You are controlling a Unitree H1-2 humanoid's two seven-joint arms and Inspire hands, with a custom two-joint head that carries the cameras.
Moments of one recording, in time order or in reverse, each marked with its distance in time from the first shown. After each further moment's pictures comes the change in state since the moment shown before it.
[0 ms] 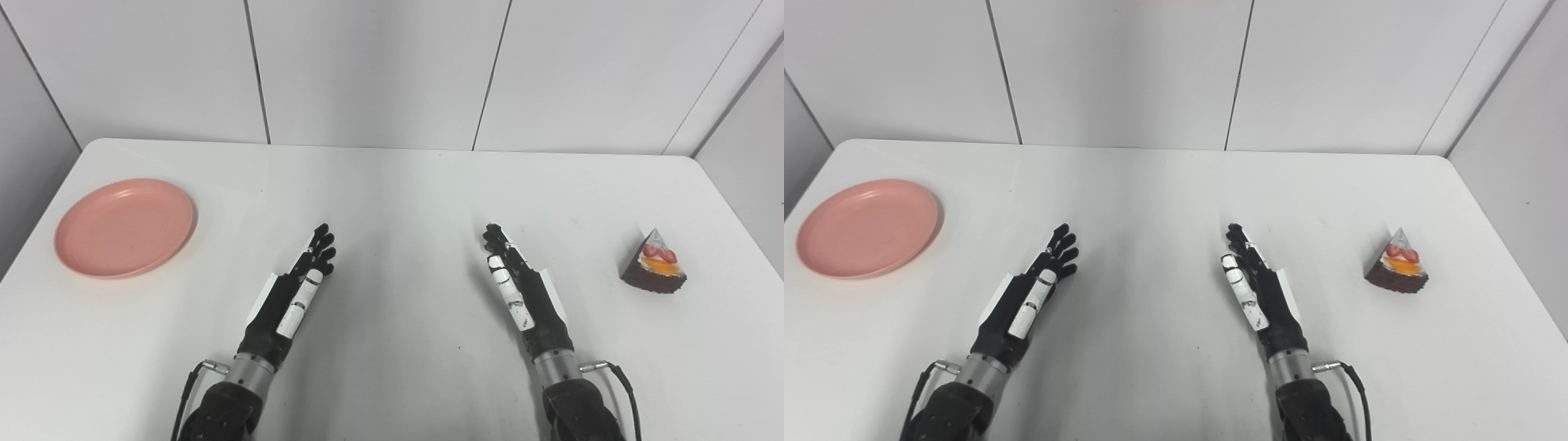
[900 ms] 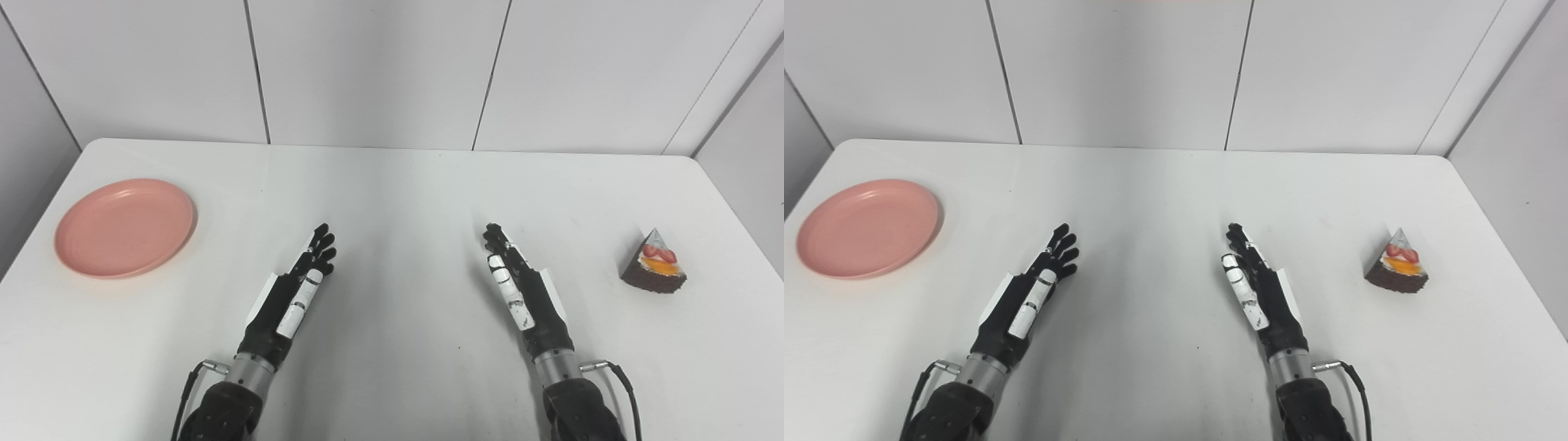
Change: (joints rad) left arm 0.000 0.001 -0.003 0.001 0.000 0.000 0.000; right arm -0.002 -0.003 0.002 0.002 0.000 0.000 0.000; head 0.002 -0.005
